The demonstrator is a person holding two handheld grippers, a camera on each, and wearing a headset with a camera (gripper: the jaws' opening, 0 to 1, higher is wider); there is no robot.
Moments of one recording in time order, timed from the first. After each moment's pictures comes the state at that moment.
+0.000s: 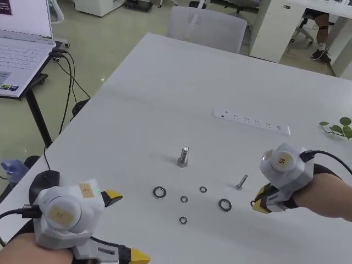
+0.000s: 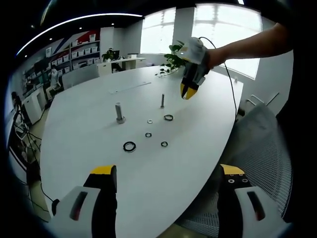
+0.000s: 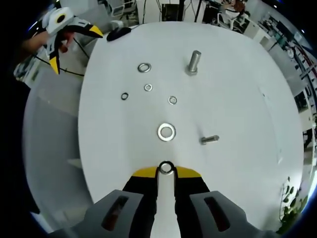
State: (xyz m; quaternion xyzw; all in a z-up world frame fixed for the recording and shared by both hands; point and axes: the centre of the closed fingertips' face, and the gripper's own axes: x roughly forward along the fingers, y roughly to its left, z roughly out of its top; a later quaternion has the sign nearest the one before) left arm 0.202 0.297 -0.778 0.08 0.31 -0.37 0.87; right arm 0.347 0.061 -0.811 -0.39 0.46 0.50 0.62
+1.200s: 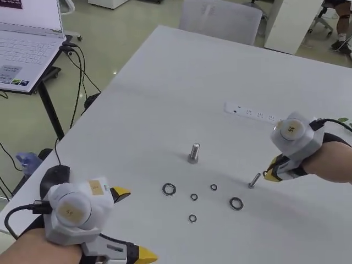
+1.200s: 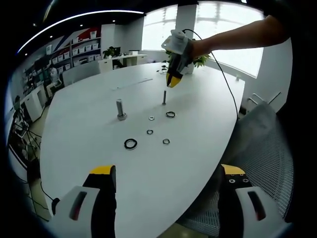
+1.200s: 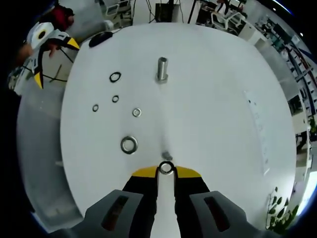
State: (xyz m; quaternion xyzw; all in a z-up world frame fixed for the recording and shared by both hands) left arm 0.205 0.298 -0.784 0.08 0.32 -0.37 0.87; right arm 0.408 0.081 -0.797 -0.41 0.45 0.48 0.63
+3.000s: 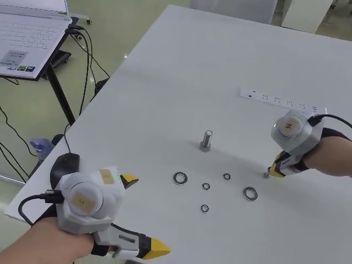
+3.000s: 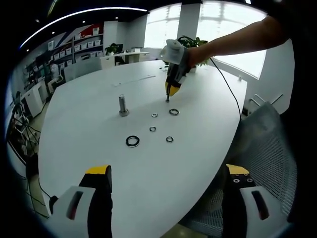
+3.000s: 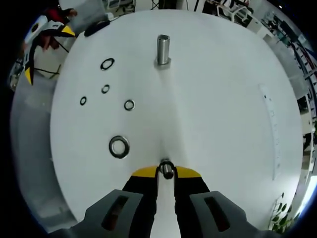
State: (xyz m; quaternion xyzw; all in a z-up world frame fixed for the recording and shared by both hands) left arm 0.212 0.301 -0.791 0.07 0.34 -0.36 0.87; right arm 0.415 0.087 -0.846 -0.42 0.47 0.49 0.60
